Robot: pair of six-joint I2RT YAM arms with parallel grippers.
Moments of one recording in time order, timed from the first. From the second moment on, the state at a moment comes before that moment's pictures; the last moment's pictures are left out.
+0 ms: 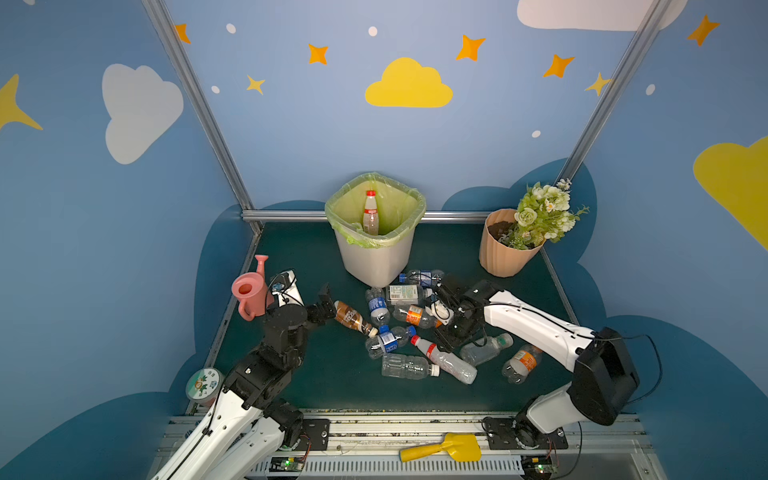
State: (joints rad) left arm -0.54 0.62 0.71 -0.40 -0.54 -0.46; right arm 0.74 1.53 1.14 -1.08 -0.10 0.05
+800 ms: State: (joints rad) left arm -0.54 0.57 0.71 -0.45 -0.57 -0.47; right arm 0.81 1.73 1.14 -1.08 -0.08 0.05
